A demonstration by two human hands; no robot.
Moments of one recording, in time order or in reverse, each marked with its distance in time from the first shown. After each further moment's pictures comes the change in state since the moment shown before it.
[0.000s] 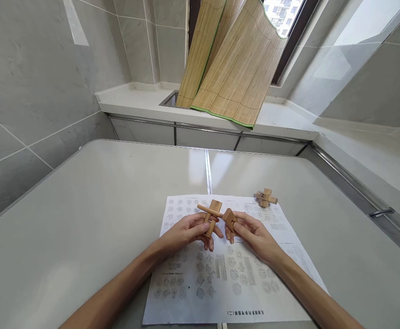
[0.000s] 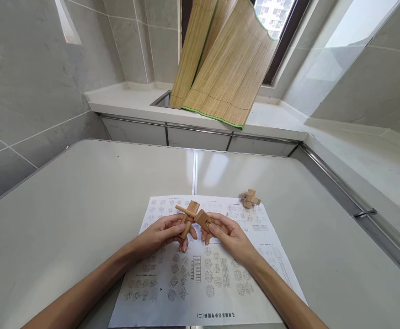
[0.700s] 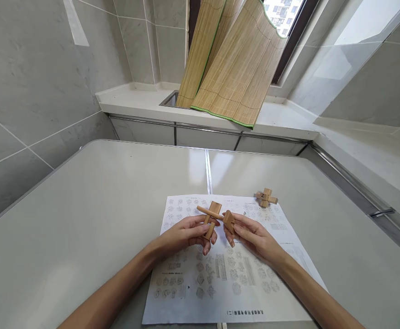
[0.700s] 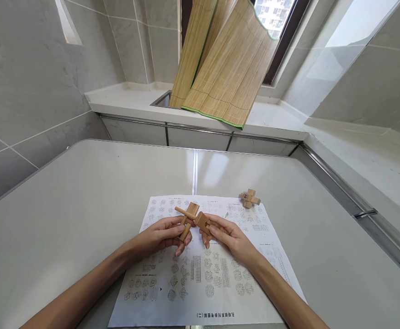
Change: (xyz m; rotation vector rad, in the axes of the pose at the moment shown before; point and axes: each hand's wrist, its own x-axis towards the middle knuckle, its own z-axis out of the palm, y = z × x) left_hand -0.002 -0.001 -0.007 -0.087 -0.112 -0.076; right_hand 0.000 -0.008 0.001 0.078 -0.109 0.030
